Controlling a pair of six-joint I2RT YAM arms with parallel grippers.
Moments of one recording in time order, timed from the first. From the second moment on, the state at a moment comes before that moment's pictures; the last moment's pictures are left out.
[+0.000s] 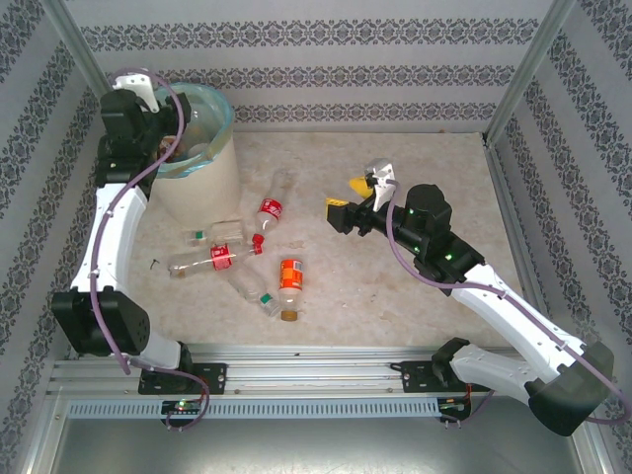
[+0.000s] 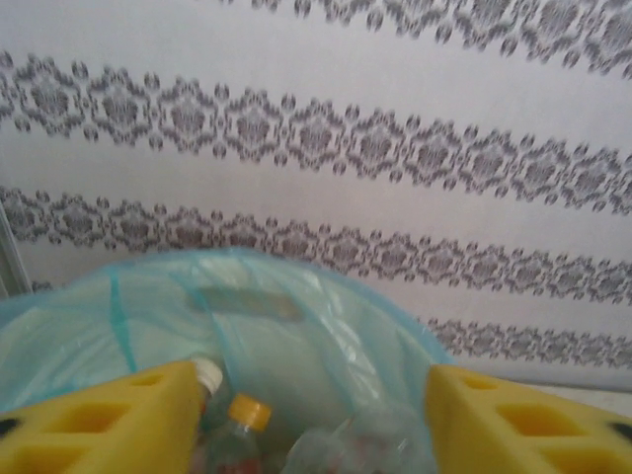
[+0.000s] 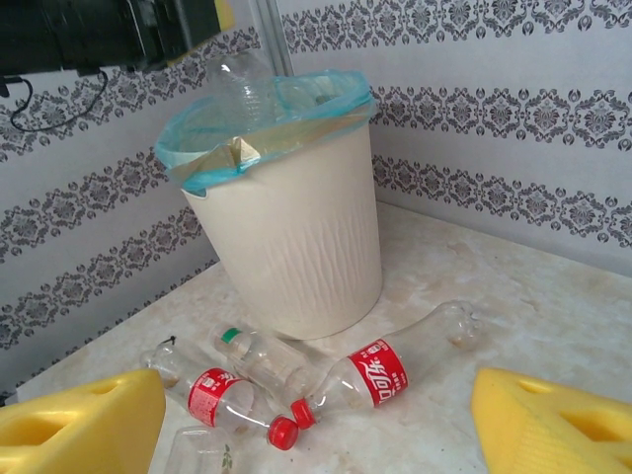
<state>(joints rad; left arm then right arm) 0.09 1.49 1.54 -0.24 0.09 -0.15 0.59 1.04 0.93 0.00 -0.26 0.20</state>
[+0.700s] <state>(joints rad) 0.09 1.54 1.47 -0.31 0.08 -0.09 0.59 1.06 0.91 -0.01 -0.26 0.21</state>
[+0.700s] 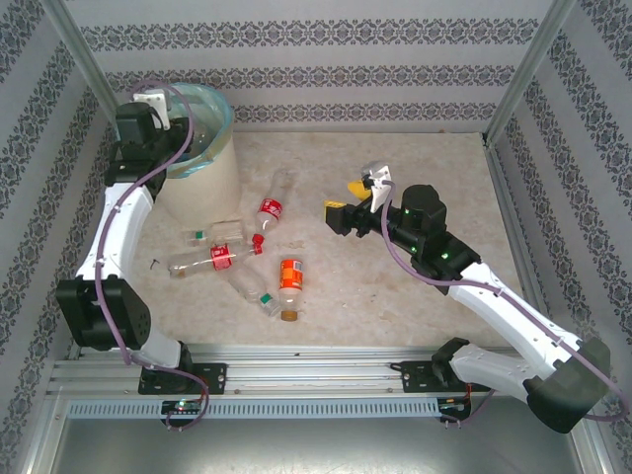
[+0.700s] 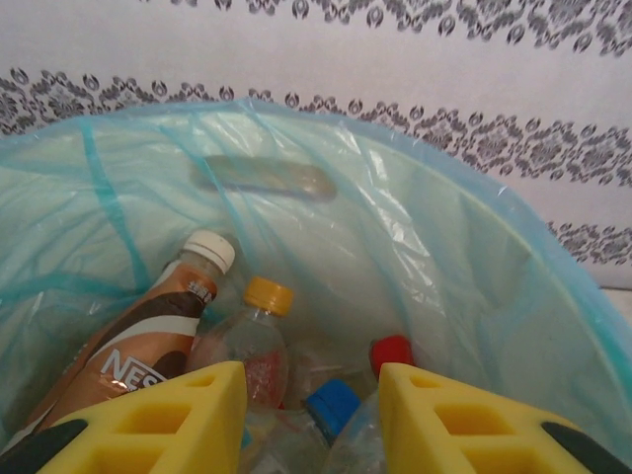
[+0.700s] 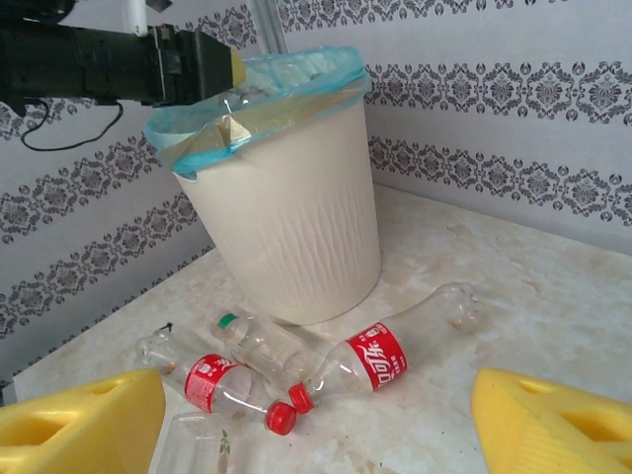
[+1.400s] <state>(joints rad) 0.09 1.62 1.58 -0.48 0.09 -0.08 0.59 1.11 0.93 -0.05 -0.25 0.21</state>
